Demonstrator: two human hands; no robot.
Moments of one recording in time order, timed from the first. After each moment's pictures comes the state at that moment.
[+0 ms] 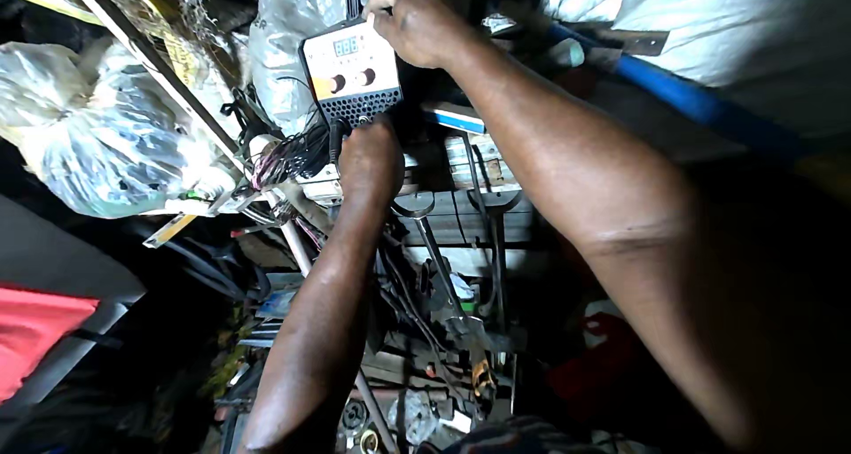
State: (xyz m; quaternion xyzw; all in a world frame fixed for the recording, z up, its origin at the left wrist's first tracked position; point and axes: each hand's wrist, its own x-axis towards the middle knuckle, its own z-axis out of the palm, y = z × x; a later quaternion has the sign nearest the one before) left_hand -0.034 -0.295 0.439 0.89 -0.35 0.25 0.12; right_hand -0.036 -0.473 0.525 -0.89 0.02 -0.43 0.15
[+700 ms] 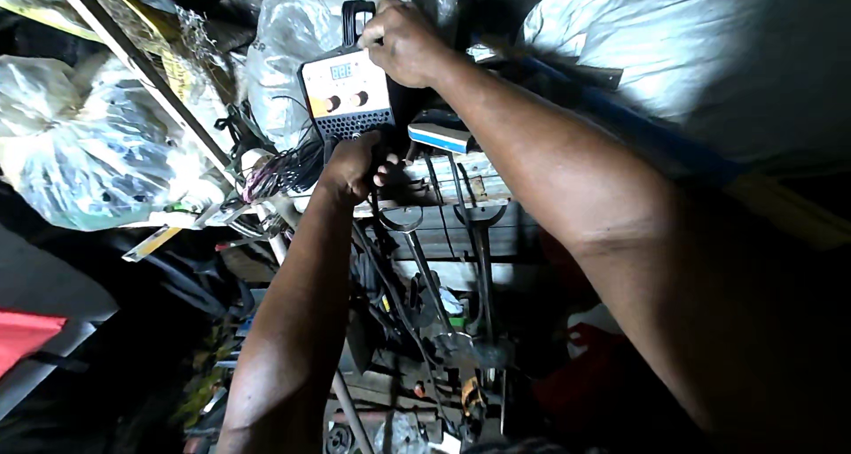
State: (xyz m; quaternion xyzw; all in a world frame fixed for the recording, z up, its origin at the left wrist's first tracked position) left_hand 0.020 -0.306 0.449 0.68 -0.28 -0.28 0.62; right_hand -0.035 -0.481 0.535 -0.90 0.01 -0.42 0.10
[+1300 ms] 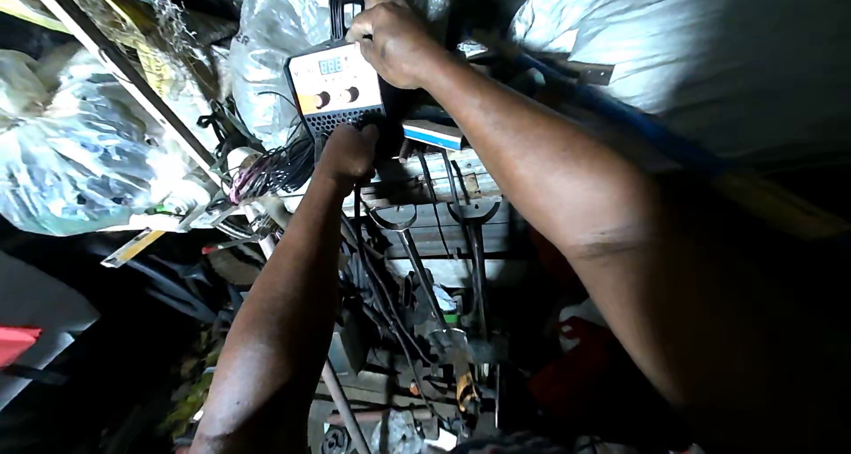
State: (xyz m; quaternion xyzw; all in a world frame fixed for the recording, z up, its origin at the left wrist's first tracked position) left_hand 0.015 -0.309 0.463 0.86 -0.34 -0.06 0.37; right_hand -0.037 -0.473 0.532 -0.91 0.02 -0.42 0.07
